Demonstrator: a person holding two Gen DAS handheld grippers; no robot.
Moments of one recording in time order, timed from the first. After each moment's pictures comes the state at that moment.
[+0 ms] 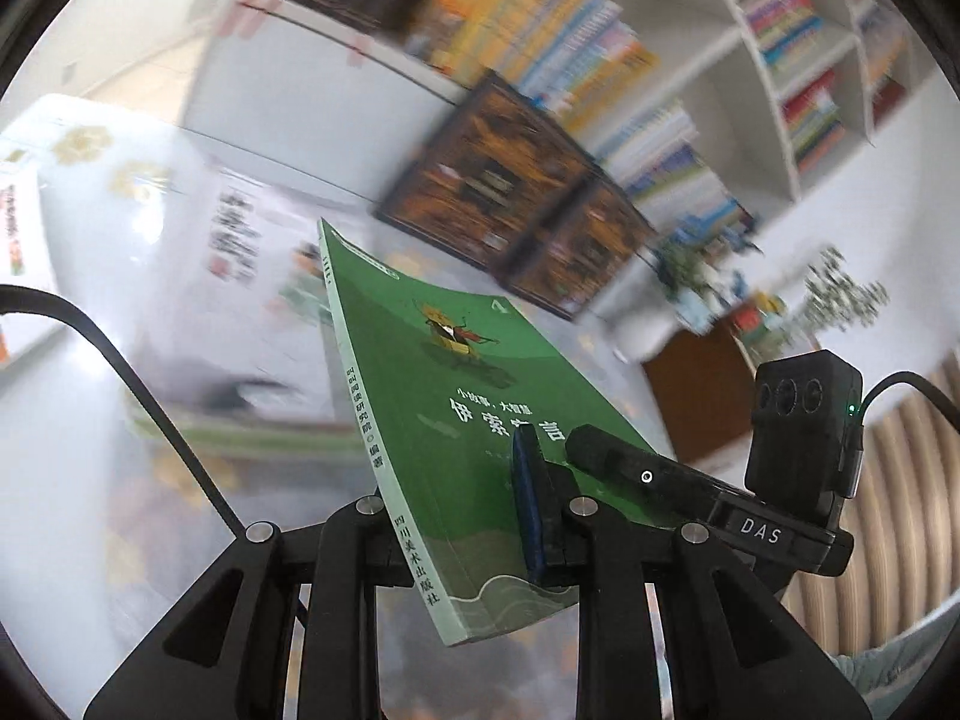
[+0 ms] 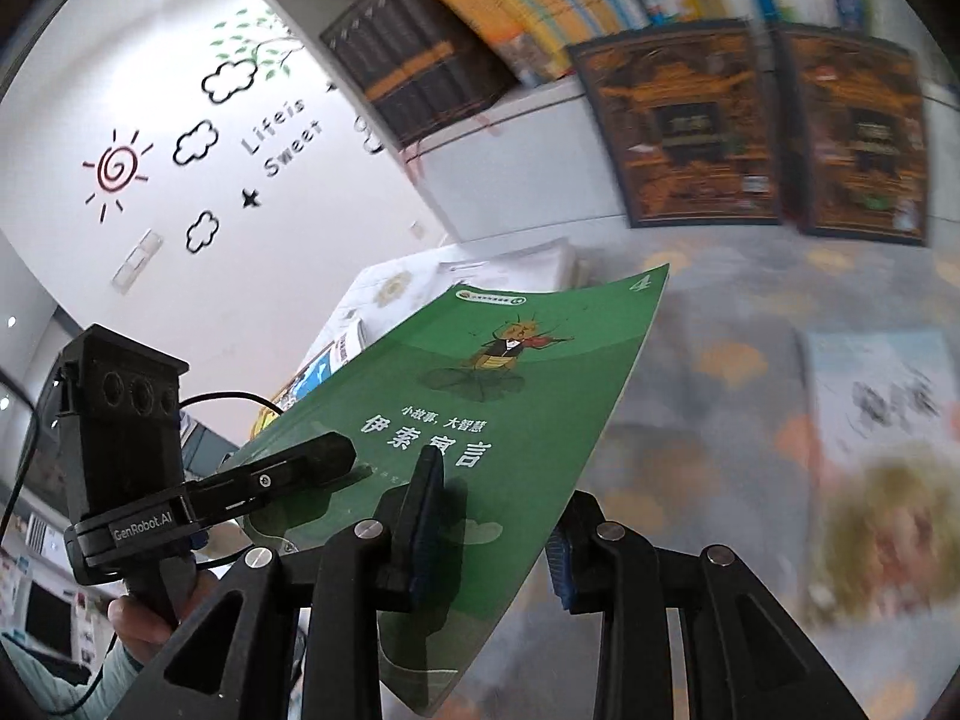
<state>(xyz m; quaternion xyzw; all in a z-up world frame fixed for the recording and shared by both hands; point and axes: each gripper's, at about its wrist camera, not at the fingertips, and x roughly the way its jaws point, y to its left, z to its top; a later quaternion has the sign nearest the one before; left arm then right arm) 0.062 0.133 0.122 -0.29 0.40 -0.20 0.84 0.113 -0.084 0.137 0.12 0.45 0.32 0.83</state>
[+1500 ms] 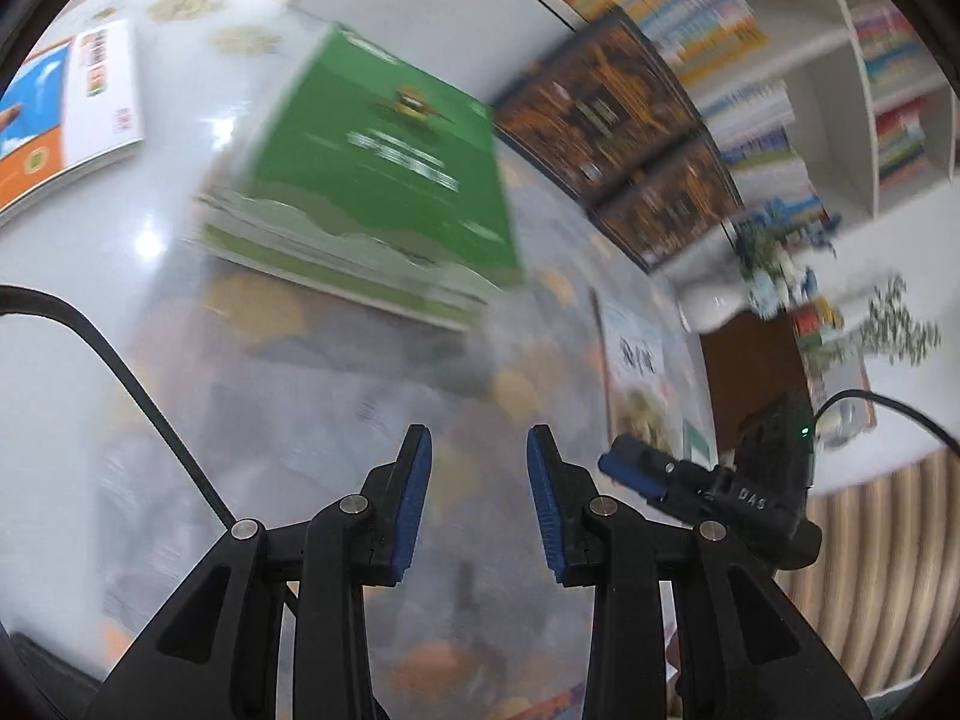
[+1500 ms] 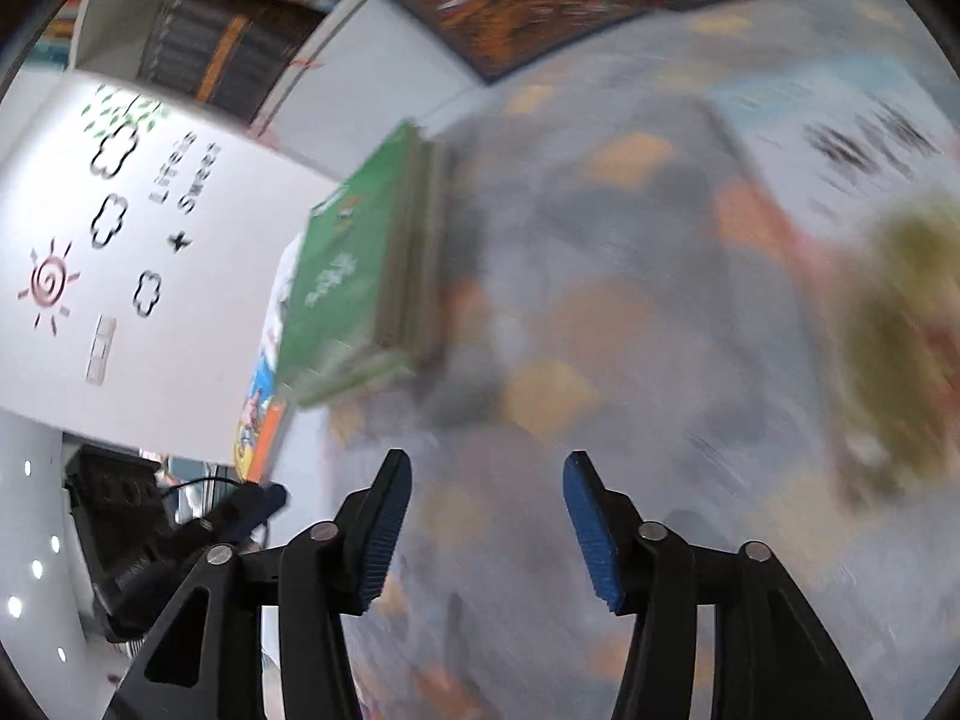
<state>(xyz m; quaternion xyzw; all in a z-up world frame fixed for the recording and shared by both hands) 0.008 0.109 0.064 -0.32 0.49 -0.14 0.80 0.081 -0.187 0.042 0.27 0.56 0.21 0.75</state>
